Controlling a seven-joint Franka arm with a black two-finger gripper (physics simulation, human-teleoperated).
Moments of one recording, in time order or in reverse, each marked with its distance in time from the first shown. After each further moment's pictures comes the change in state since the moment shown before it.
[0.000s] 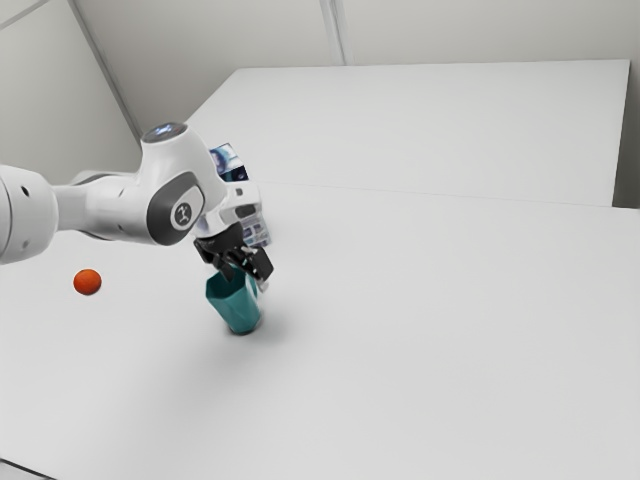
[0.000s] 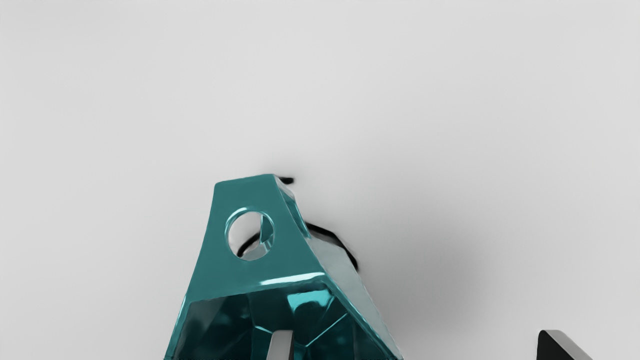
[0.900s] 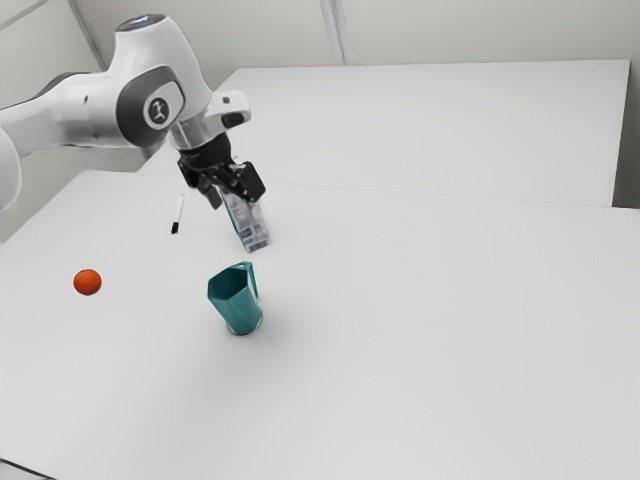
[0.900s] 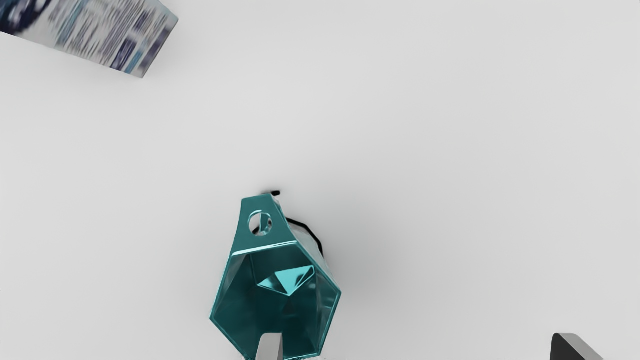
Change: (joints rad) arm -0.025 -0.044 0.007 0.348 -0.013 -0.393 -0.020
